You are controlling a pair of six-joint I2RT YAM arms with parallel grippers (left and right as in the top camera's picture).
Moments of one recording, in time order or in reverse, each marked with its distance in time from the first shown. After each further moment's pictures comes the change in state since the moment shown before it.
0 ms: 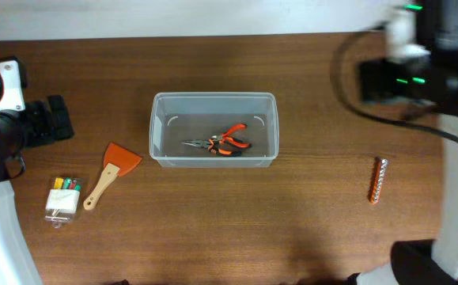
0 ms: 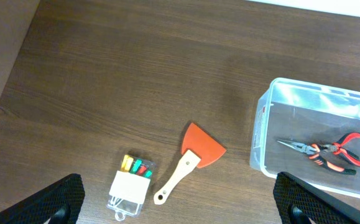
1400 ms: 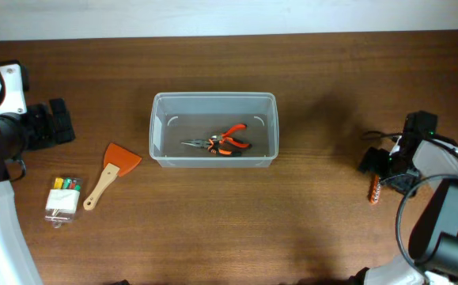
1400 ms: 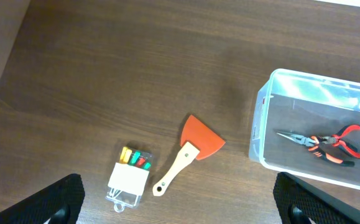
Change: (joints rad) left arm 0.000 0.000 0.000 -0.031 0.000 0.000; right arm -0.410 0.087 -1.312 0.918 -0.175 0.219
